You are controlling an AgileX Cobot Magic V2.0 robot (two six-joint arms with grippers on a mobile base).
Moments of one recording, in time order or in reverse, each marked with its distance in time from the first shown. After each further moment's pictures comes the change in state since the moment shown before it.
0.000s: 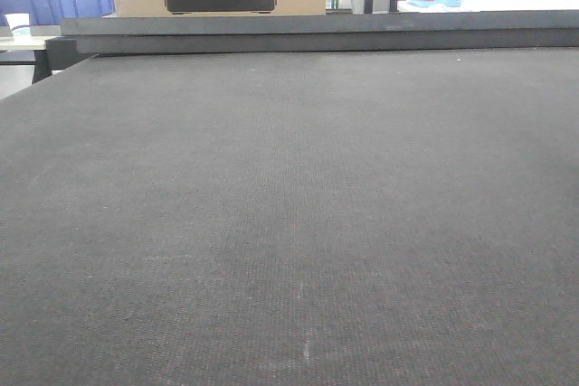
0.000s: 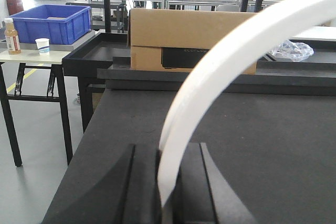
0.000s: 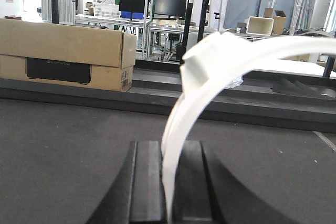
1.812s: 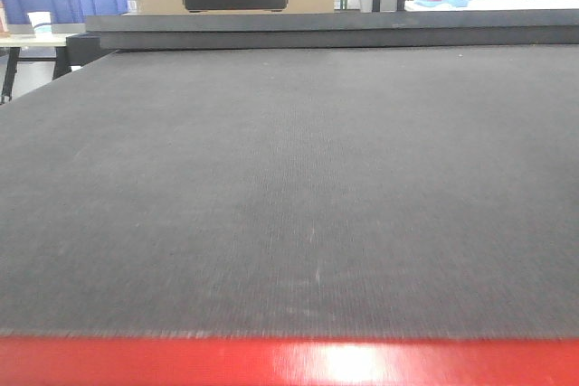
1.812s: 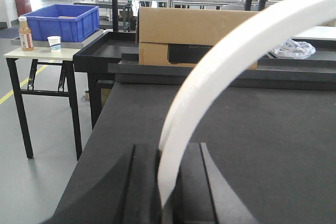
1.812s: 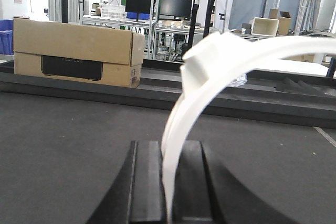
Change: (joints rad) left arm 0.000 0.000 0.000 0.000 0.000 0.000; right arm 0.000 0.000 0.000 0.000 0.000 0.000
